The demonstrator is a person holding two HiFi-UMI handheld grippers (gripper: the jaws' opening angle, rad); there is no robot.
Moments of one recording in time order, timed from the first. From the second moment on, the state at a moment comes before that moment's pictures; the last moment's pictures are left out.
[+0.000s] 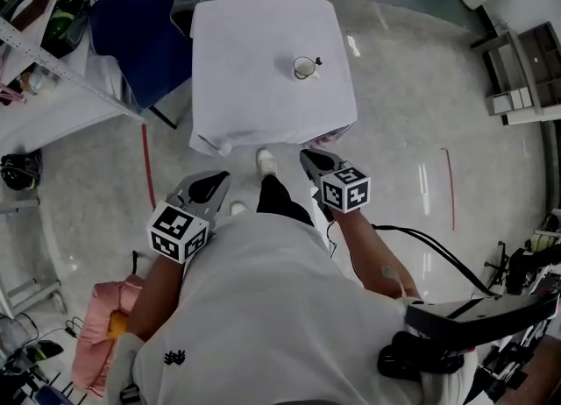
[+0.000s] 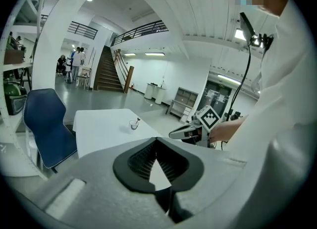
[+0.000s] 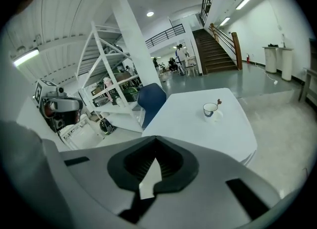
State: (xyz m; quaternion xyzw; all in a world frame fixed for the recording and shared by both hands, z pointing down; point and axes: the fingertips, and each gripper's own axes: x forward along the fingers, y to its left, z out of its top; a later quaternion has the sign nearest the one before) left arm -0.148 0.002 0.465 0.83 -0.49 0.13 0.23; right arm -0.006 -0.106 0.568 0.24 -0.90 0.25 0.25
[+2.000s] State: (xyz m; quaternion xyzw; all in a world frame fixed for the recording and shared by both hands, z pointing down) left arm -0.144 0.047 0.472 0.84 -0.47 0.14 0.24; right arm -0.031 -0.022 0.548 0.19 -0.93 0.20 0.25
